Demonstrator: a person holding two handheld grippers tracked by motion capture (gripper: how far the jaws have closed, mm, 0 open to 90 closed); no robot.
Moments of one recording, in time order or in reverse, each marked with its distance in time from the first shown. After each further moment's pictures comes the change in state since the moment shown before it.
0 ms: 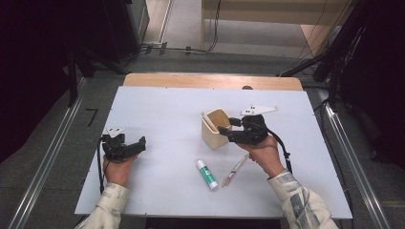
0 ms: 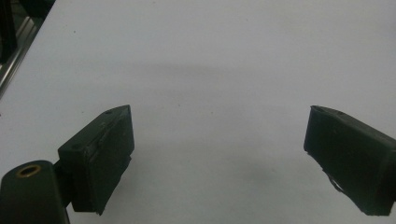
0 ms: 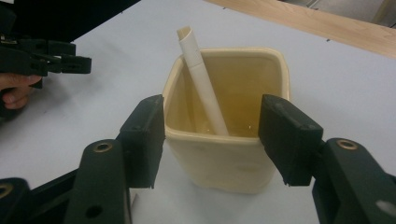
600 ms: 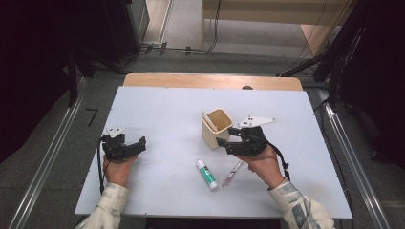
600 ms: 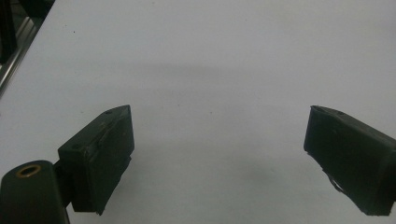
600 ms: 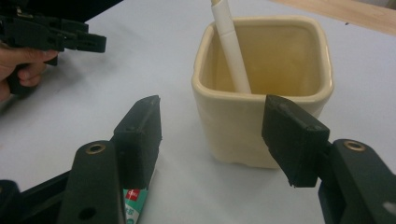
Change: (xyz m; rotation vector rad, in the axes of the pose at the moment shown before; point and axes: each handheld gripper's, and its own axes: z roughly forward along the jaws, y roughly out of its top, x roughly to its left) left arm 0.000 0.000 0.000 -0.001 0.001 0.003; right arm 0.021 -0.020 -0.005 0.025 0.004 -0.018
